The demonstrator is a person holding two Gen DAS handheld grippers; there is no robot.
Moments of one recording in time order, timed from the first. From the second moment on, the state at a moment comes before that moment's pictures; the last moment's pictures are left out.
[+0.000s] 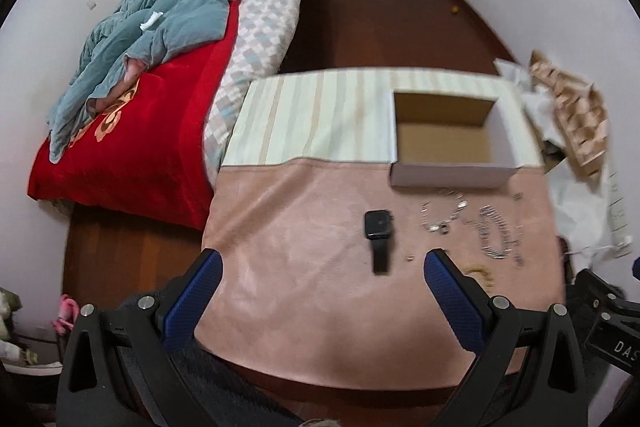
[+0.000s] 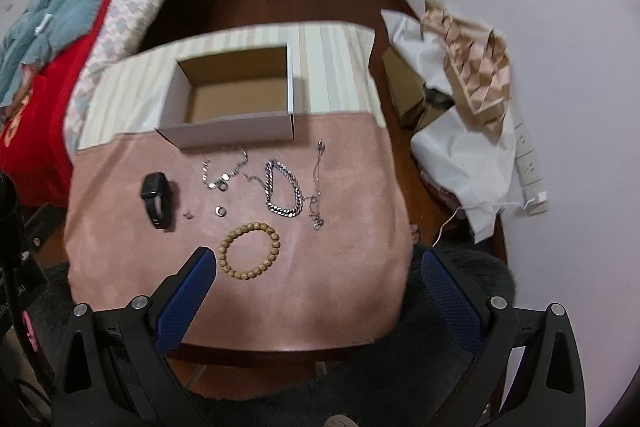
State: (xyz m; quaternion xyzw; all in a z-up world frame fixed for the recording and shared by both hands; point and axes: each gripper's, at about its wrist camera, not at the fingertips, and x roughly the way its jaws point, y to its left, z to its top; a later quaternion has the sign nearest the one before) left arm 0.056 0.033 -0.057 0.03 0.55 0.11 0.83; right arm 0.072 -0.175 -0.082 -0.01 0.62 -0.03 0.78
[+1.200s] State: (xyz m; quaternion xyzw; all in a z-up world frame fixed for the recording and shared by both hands) left arm 0.117 0.028 -0.224 -0.01 0.66 0.04 0.75; right arm 0.100 -0.170 -0.240 0.02 0.71 -0.03 0.70
